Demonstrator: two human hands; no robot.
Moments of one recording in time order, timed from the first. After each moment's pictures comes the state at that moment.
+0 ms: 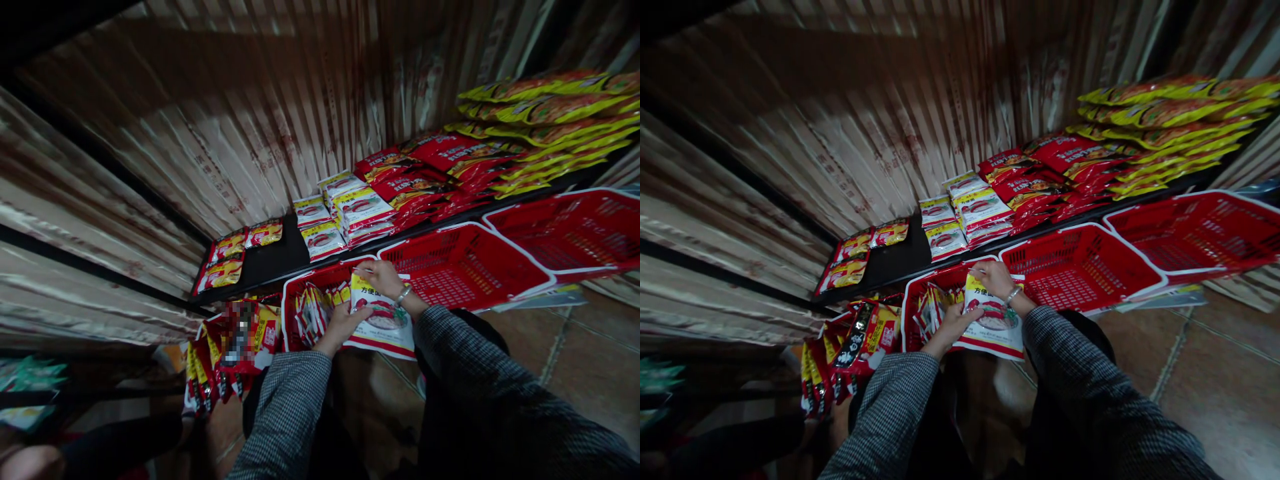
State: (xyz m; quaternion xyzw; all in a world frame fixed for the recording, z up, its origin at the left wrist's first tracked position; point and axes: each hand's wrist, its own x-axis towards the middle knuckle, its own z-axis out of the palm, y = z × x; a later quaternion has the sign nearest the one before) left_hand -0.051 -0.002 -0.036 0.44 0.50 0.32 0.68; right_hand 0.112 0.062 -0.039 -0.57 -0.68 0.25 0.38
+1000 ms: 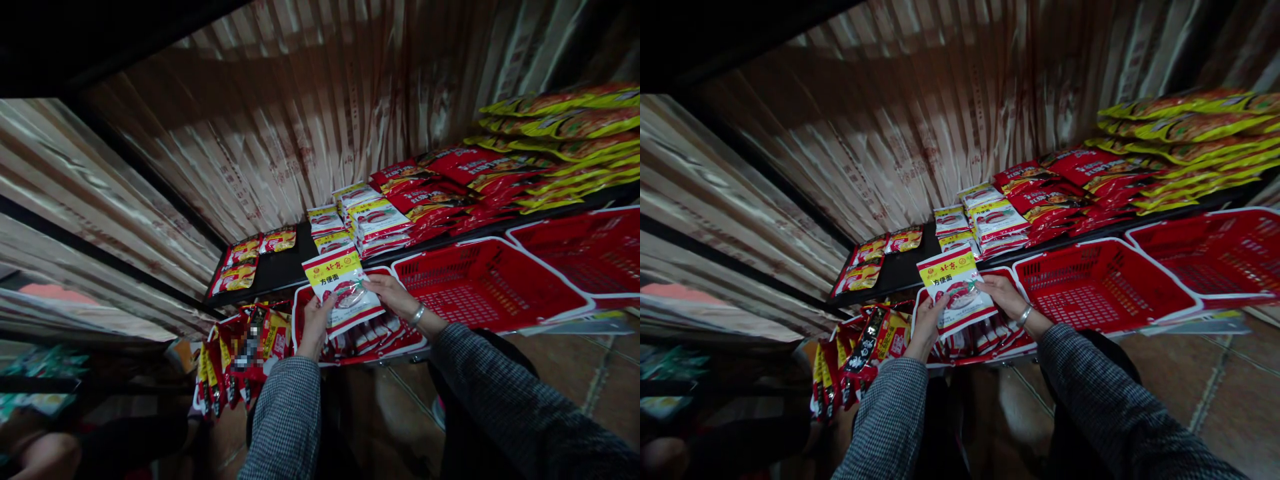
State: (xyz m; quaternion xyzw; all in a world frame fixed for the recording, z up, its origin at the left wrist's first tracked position) left_hand -0.100 0.026 -0.002 0.28 0.50 0.54 0.61; right_hand 0.083 0.052 -0.035 -0.35 -0.37 0.69 0.51
